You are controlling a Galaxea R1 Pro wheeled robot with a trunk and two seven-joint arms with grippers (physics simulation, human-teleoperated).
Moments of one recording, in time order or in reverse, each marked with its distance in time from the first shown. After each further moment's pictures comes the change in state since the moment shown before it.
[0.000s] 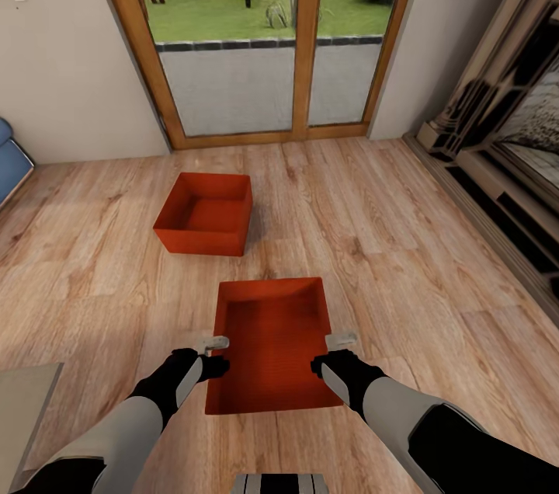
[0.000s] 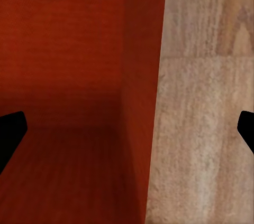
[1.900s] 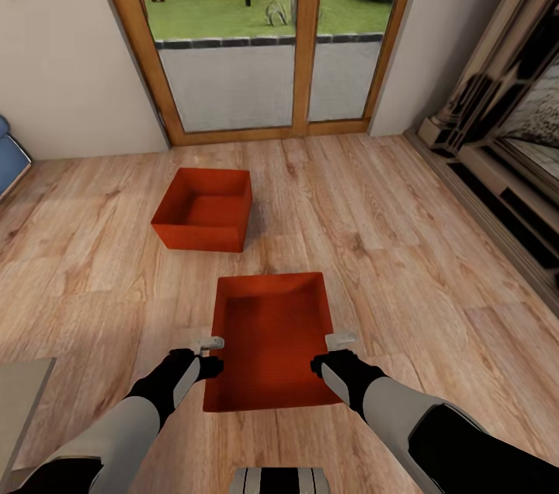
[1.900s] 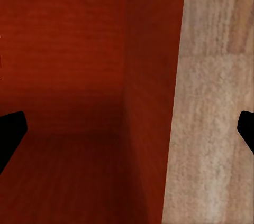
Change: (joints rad) left arm 0.000 0.012 -0.008 0.002 -0.003 -0.004 0.048; right arm 0.000 0.000 -0.002 0.000 -0.003 -0.010 0.000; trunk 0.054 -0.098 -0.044
